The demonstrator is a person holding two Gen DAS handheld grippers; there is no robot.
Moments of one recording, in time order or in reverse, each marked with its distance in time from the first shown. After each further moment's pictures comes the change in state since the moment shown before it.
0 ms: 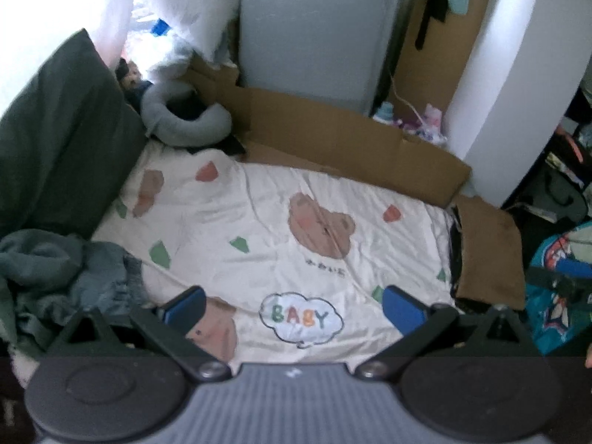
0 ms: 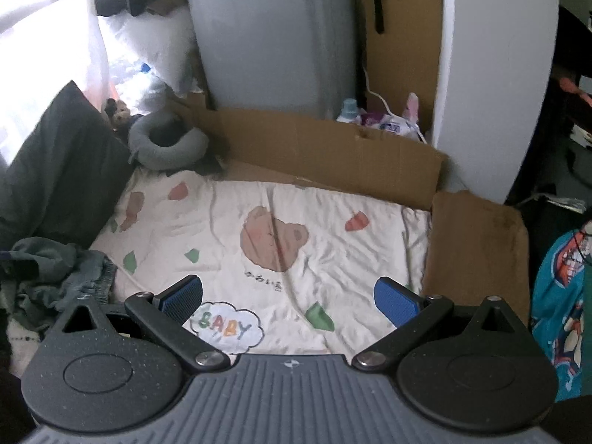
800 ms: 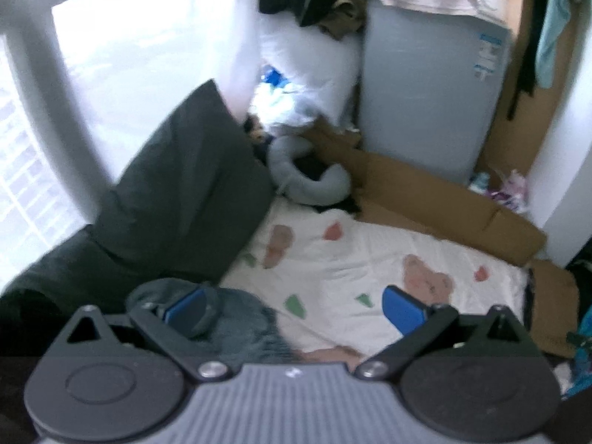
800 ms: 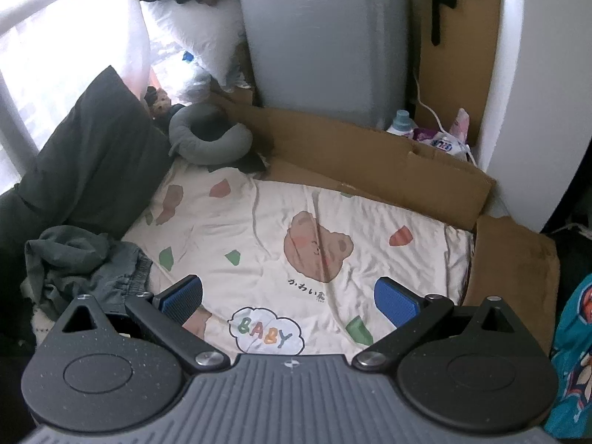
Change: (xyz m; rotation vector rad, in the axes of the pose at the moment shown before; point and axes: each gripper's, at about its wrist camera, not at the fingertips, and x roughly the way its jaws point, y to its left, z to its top) left arm -0.107 0.173 0.086 -0.073 -0.068 0.228; right arm 0.009 0.066 0.035 -0.094 0.035 0.072
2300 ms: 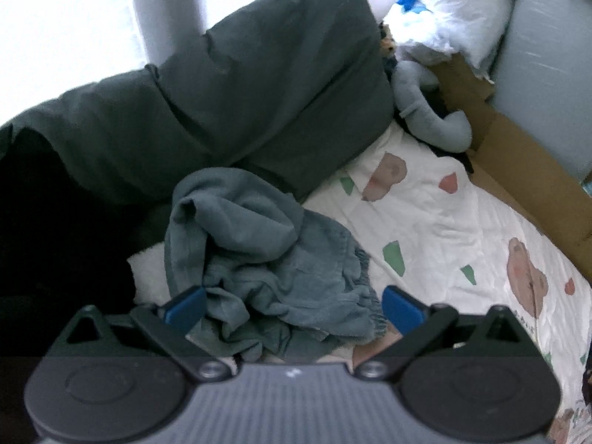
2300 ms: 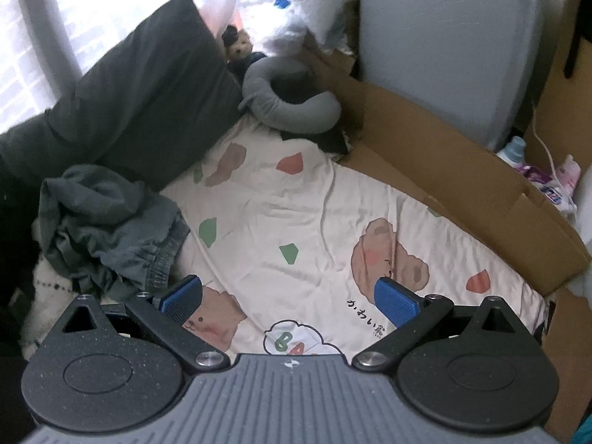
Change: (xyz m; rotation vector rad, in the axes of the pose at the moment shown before) left arm 0.179 0.131 -0.113 -0.294 0.175 0.133; right arm 0.144 0.096 0.048 -0.259 0.133 0.155
